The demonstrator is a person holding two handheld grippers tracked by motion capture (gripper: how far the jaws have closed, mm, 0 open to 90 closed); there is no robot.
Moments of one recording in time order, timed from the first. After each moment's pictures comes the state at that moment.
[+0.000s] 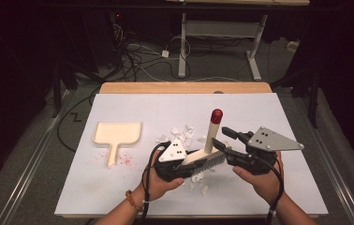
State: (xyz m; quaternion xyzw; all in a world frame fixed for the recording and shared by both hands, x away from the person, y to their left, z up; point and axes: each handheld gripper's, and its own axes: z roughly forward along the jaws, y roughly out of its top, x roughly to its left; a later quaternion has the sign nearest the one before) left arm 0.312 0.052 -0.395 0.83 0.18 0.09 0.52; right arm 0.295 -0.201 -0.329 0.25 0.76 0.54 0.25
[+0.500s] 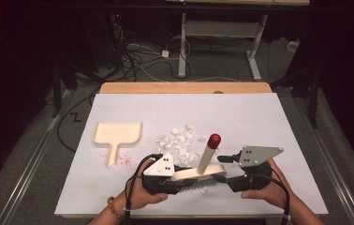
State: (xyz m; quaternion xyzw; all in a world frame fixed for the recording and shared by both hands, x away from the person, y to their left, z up) left arm 0.286 0.081 -0.403 0.86 0.09 0.04 0.49; right arm 0.299 -0.207 -0.377 0.15 0.88 0.44 0.10
